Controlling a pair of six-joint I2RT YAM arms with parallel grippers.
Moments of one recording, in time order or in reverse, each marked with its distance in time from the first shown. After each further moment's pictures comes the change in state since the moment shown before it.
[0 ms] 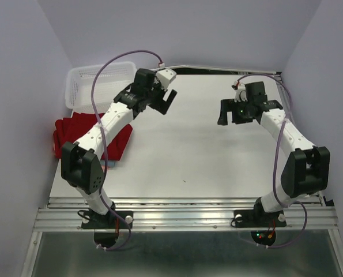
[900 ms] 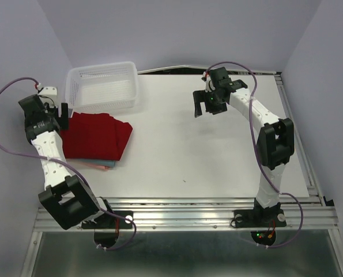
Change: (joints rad) left arm 0.955 -0.350 -0.435 0.049 -0.044 0.226; right arm 0.214 0.424 0.452 -0.188 0.122 0.107
